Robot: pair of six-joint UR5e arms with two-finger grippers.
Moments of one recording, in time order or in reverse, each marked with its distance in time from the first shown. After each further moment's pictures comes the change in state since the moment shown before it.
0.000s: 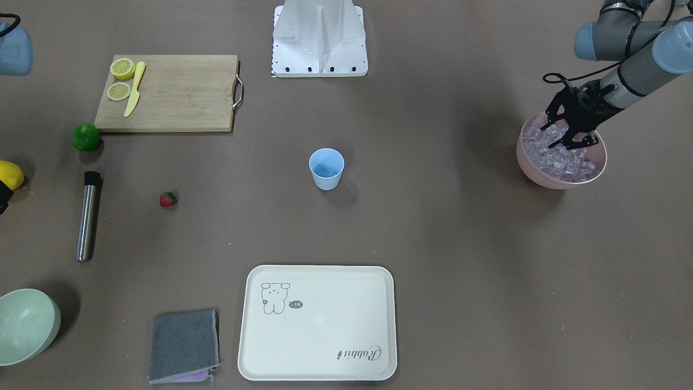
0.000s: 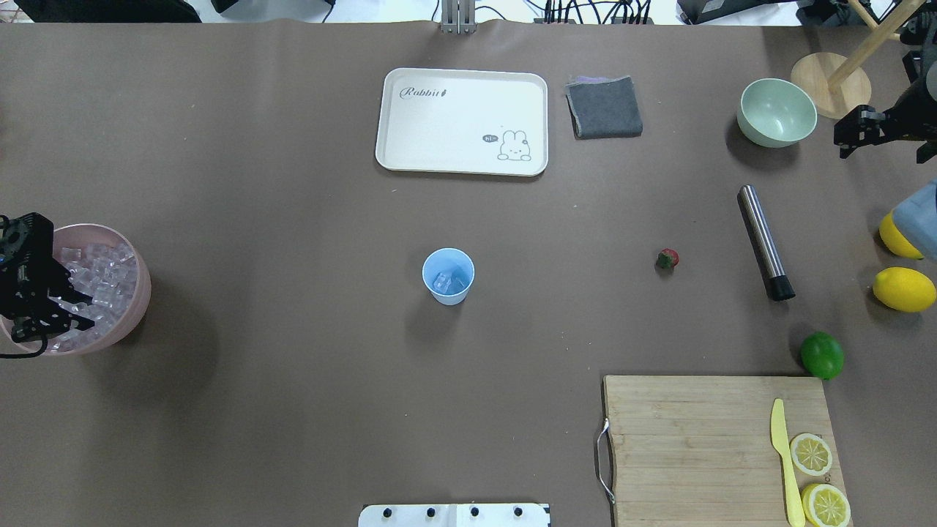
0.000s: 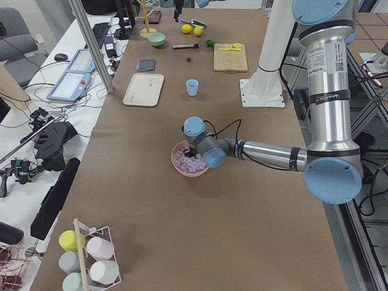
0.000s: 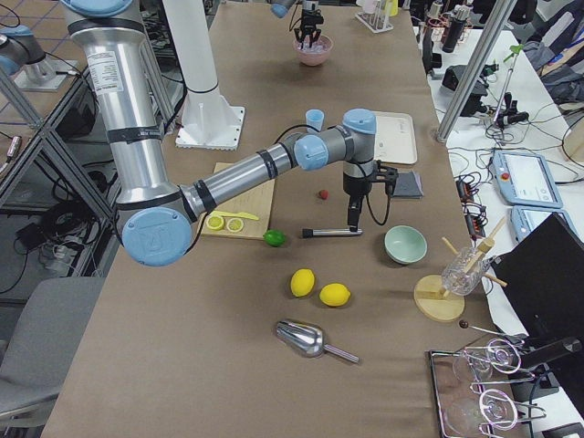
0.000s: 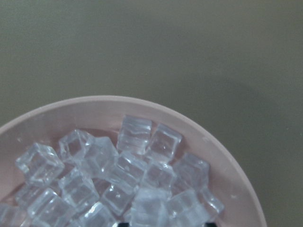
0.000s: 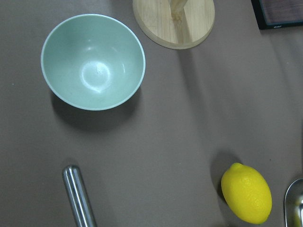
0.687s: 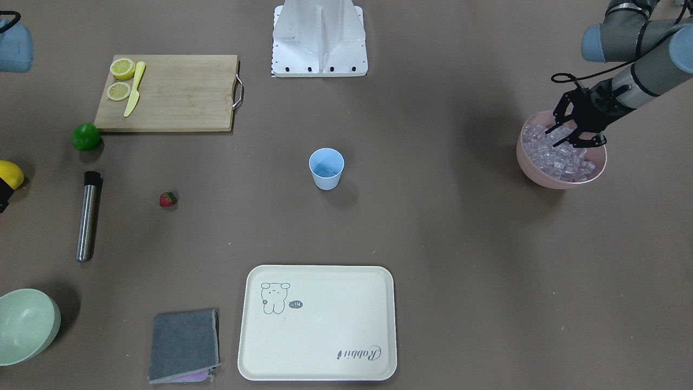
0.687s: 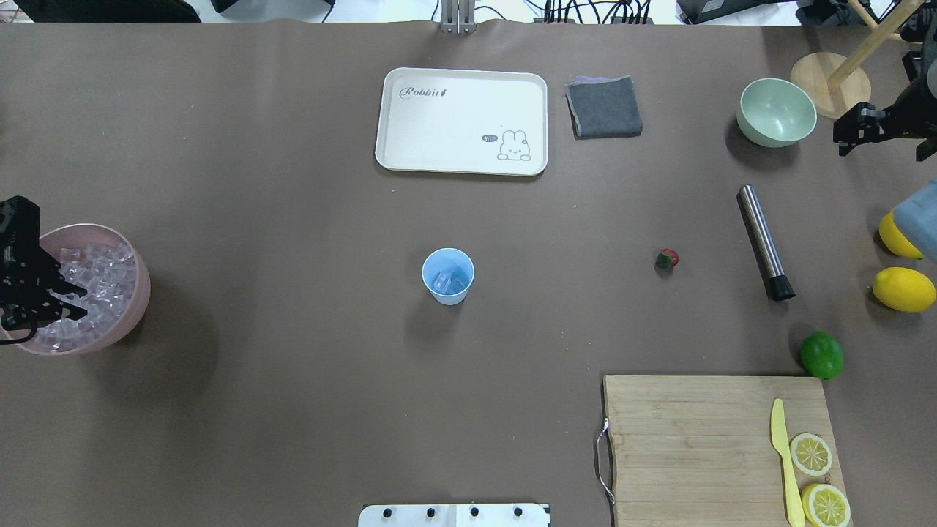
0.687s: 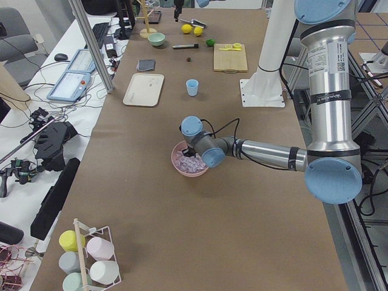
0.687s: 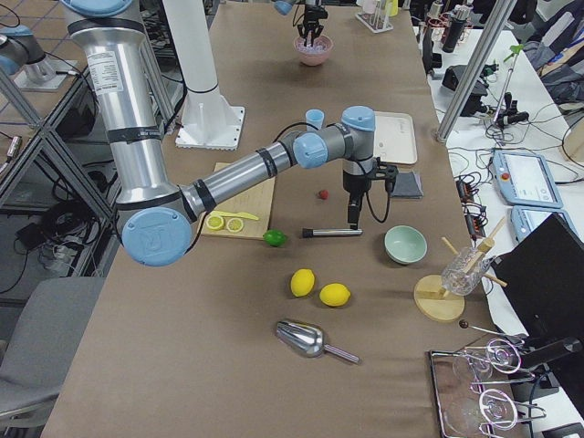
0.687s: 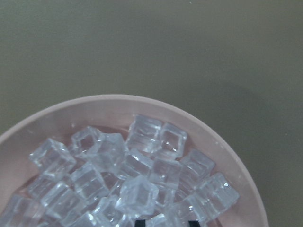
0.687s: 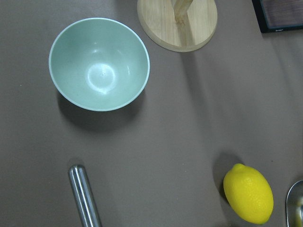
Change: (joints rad) left arm -0.085 -0.024 0.000 0.053 -0.085 -0.010; right arm 0.000 0.002 0.015 -0.001 0.003 0.000
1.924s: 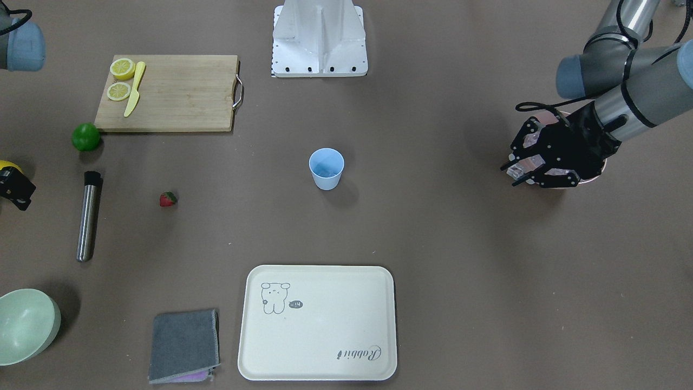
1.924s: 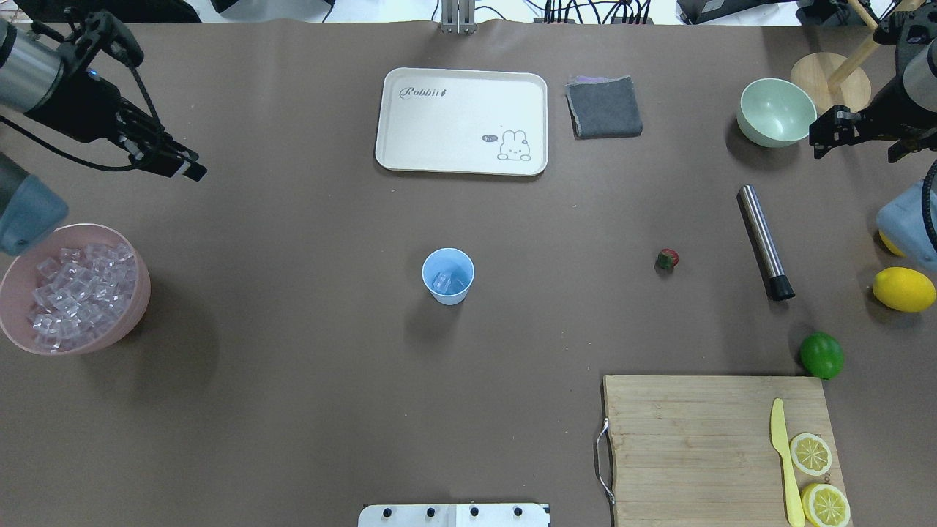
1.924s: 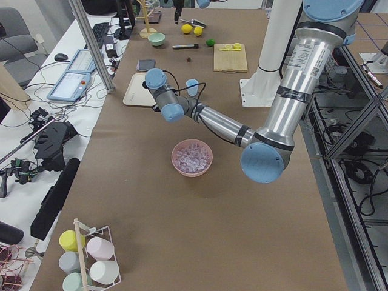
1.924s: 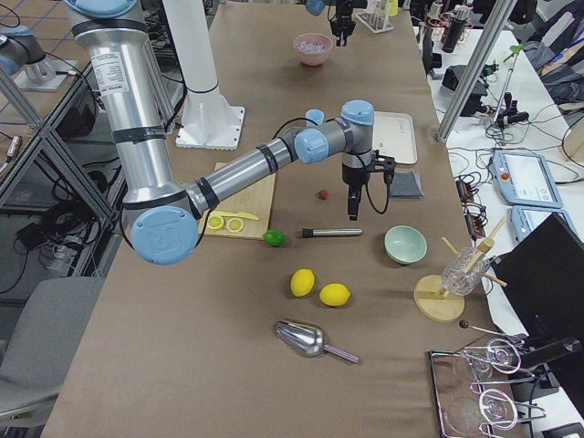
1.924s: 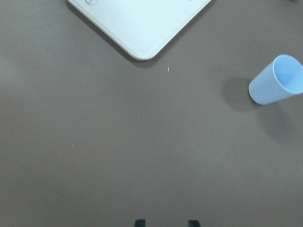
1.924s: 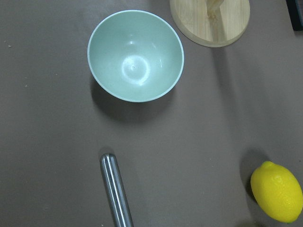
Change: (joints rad) left arm -0.050 -0.478 0.101 0.091 -0.087 -0.492; right arm -0.030 0.021 0.007 0.011 0.031 -0.003
